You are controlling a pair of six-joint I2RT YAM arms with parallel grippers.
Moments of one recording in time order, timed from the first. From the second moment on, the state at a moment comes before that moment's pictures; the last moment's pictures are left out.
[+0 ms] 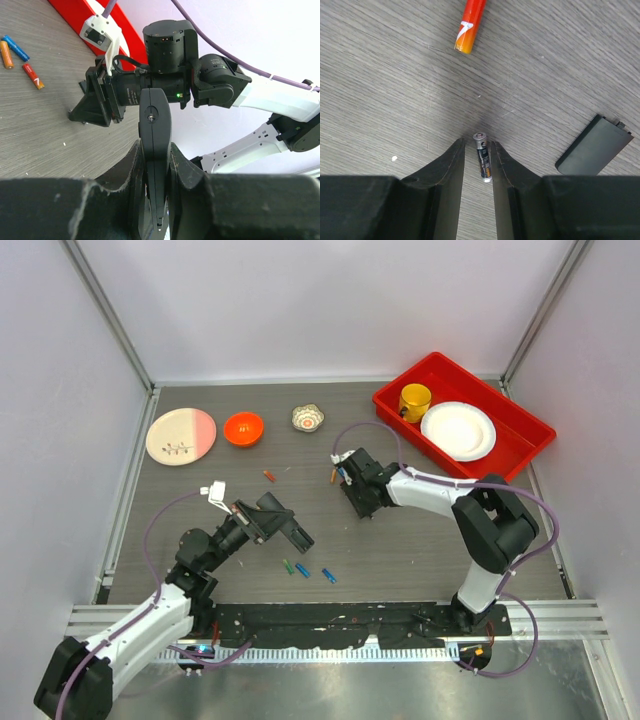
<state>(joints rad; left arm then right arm) -0.53 0.63 0.05 0.74 0.30 -1.10 0.69 1.74 1.04 -0.43 0.13 0.09</state>
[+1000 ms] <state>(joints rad) -0.55 0.81 0.05 0.80 0.33 -1.10 0.73 1.28 0.88 -0.35 0.07 0.42</state>
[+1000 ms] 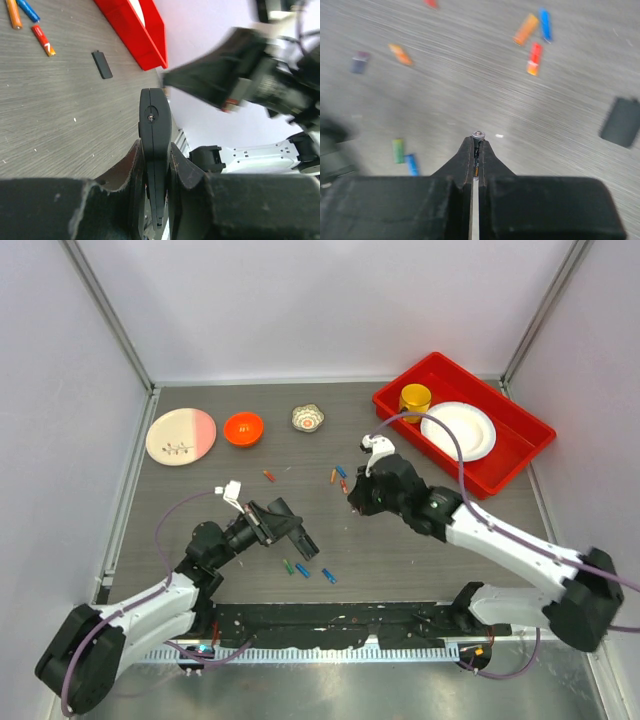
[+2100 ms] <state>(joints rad) -0.63 1.47 0.28 1.29 0.46 -1.34 1.24 1.05 0.78 -0.18 0.43 0.41</state>
